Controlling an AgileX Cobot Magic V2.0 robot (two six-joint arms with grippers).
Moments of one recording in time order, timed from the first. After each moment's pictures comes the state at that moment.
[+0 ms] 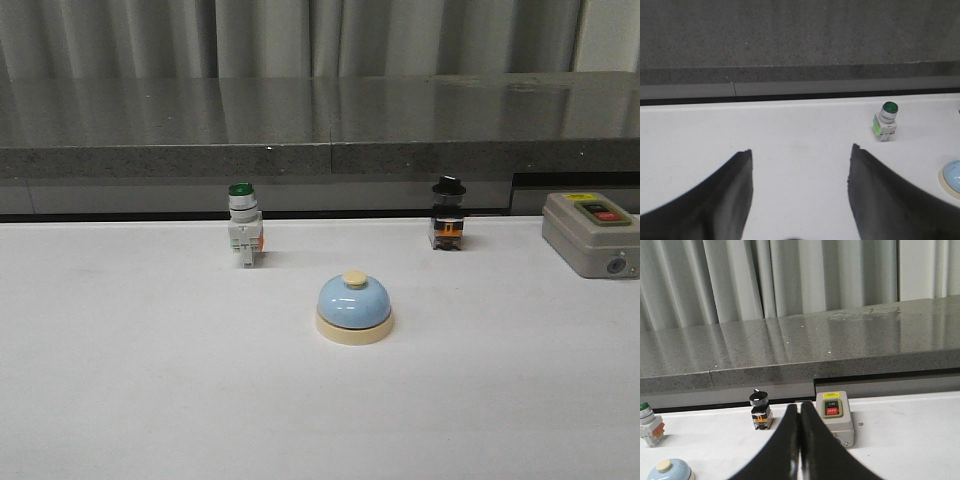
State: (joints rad) left arm -0.13 0.63 -0.69 0.03 0.54 -0.11; right arm 0.08 -0.01 0.03 -0.09 -0.06 0.25
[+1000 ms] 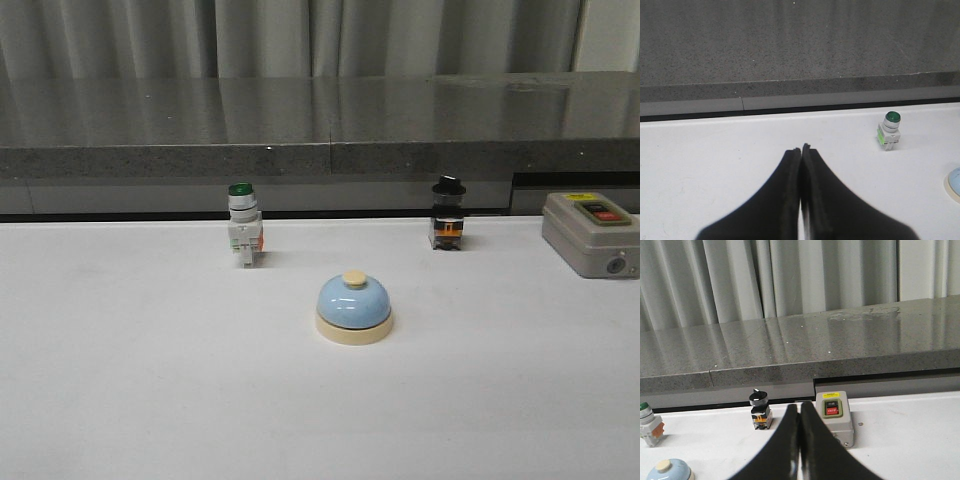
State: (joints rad) left arm -0.13 0.57 -0.68 0.07 0.55 -0.11; right arm 0.08 -0.01 0.03 -0.09 -0.06 0.25
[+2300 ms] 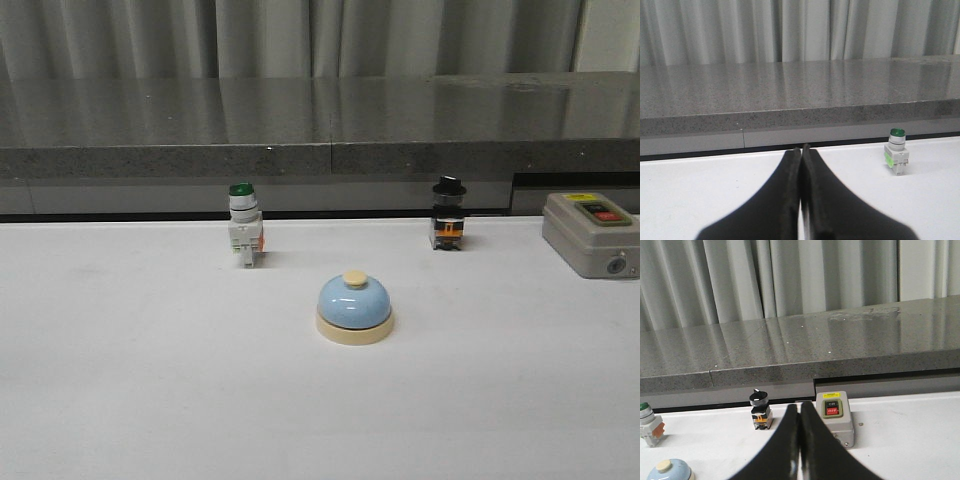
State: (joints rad) left arm -0.13 0.05 0.00 0.10 0.00 -0.11; right arm 0.08 -0.01 0.03 -0.09 -0.06 0.25
